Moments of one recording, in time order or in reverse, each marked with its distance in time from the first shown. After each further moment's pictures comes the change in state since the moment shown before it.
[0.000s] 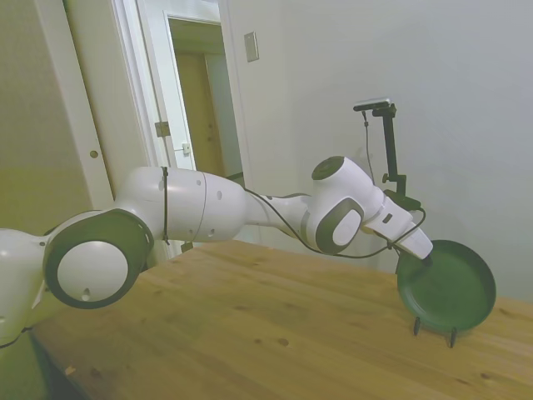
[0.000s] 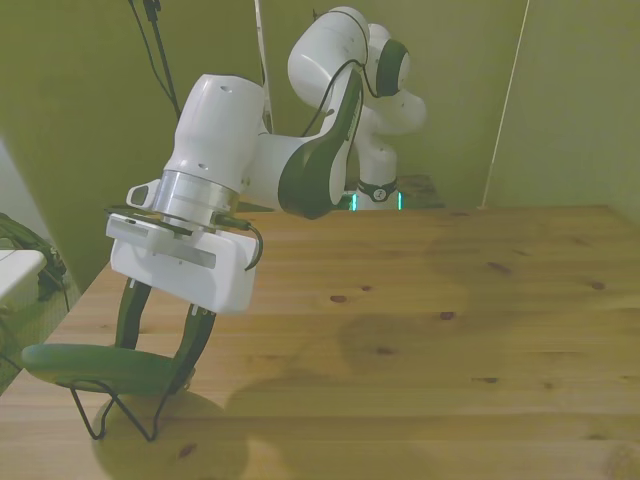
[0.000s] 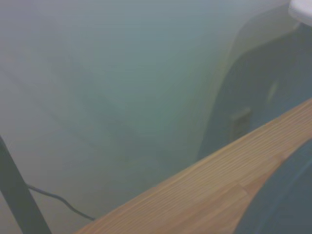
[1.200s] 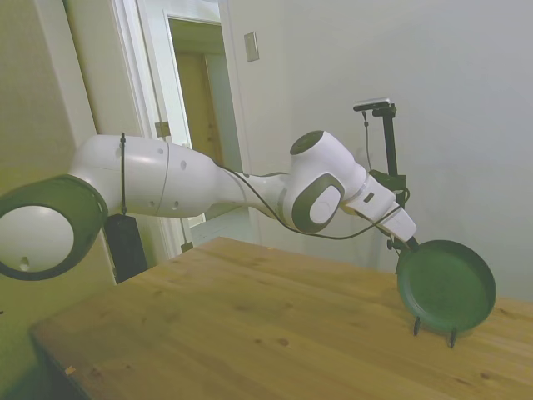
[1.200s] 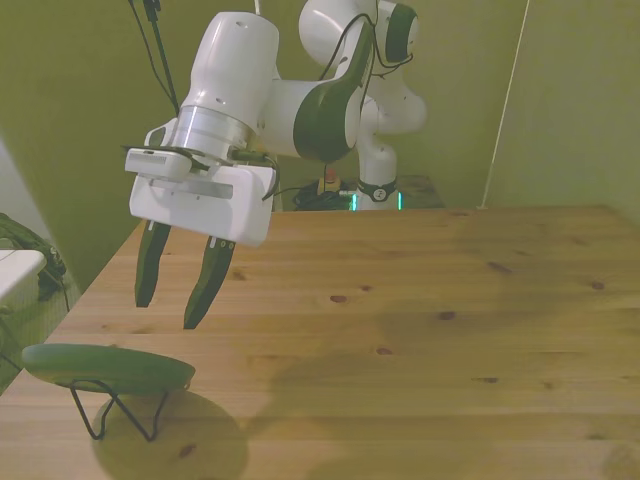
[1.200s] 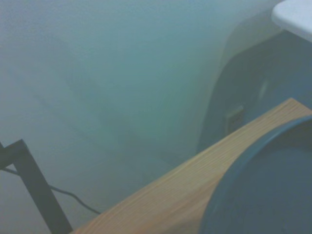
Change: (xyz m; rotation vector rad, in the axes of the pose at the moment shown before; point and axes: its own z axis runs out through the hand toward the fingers) arm 0.006 -0.003 -0.063 0.002 0.003 0.034
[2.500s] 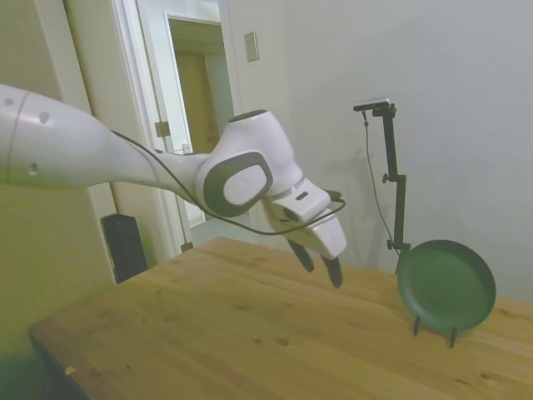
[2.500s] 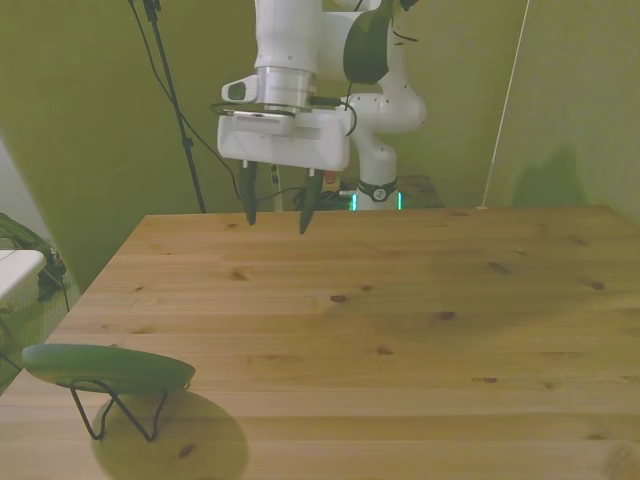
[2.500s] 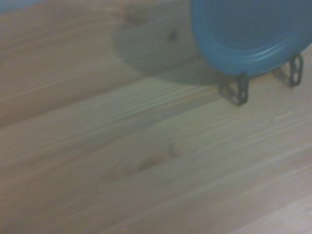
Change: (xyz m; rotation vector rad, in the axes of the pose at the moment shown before) arm -0.035 0.083 -0.115 -0.287 -0.238 -0.188
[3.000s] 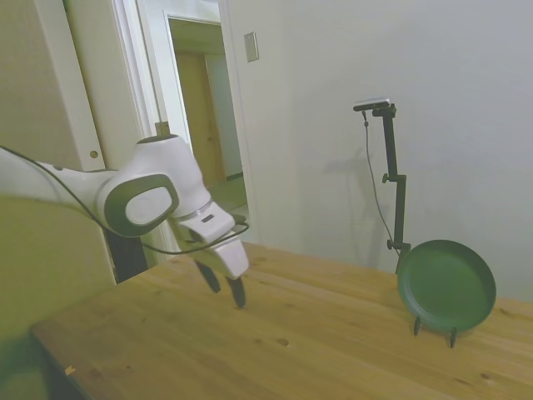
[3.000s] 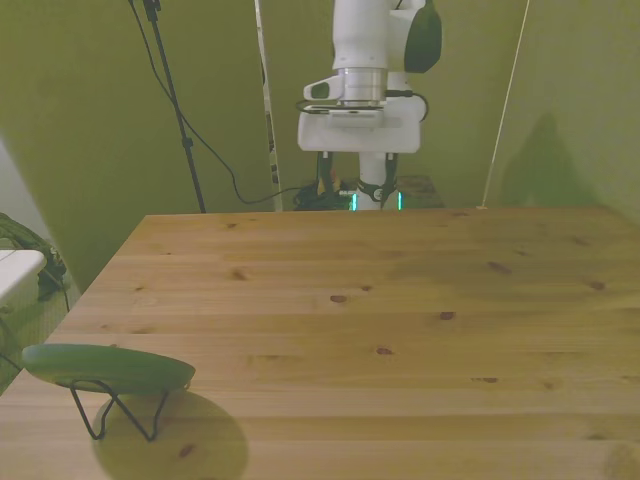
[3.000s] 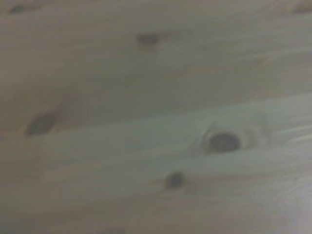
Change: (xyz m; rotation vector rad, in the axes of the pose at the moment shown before) arm -0.152 0.041 -0.037 -0.006 -0.133 -0.193
